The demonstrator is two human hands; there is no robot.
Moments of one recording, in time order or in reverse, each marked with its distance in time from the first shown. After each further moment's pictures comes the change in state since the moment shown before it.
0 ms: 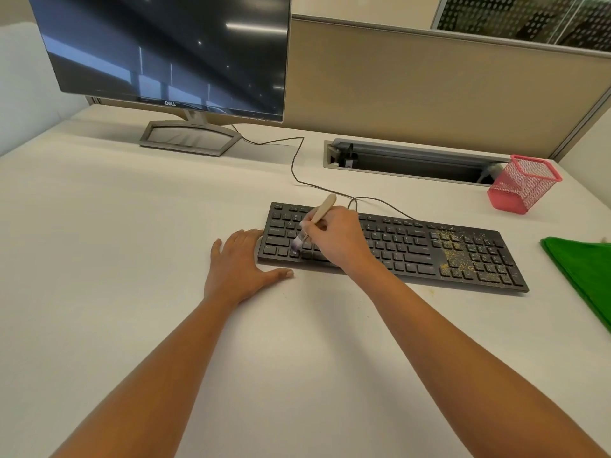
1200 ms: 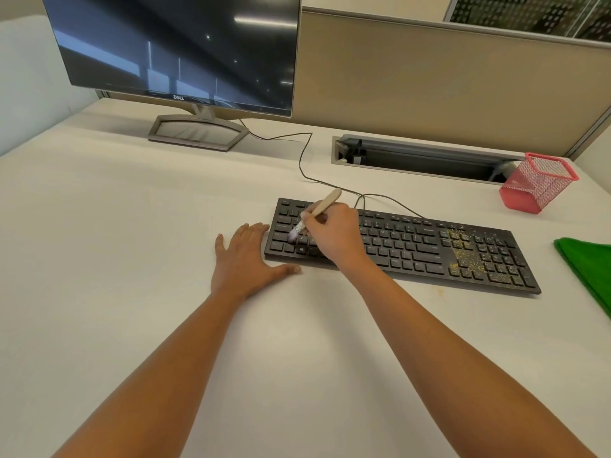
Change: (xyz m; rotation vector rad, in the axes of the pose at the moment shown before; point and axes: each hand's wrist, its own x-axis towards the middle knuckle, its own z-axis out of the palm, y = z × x) left_hand -0.003 0.009 -0.005 0.042 -0.069 -0.081; right_hand 0.006 -0.001 0.017 0.115 0.072 0.013
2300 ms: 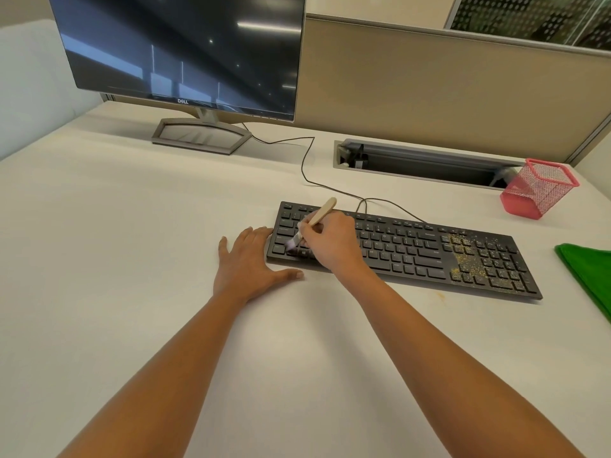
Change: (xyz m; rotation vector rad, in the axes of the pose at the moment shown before) left_hand -0.002 0.001 -0.003 -0.049 -0.003 0.014; right_hand -0.009 -0.008 0.003 -0.078 -0.046 0.022
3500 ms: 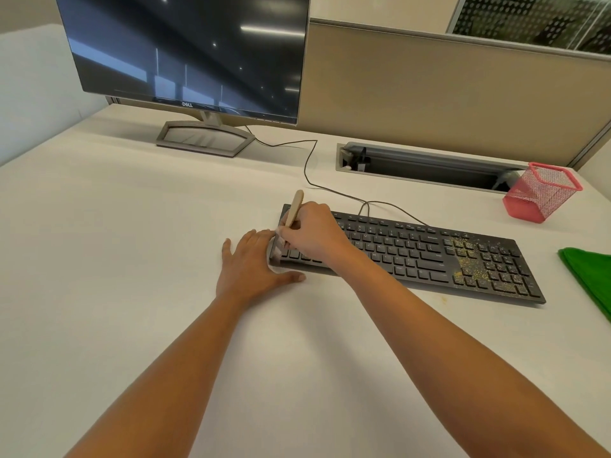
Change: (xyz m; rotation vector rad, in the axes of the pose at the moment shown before) left_hand 0.006 -0.007 0.007 -0.012 0.016 0.016; right_hand 0.014 -0.025 0.006 -0.127 -0.243 -0.134
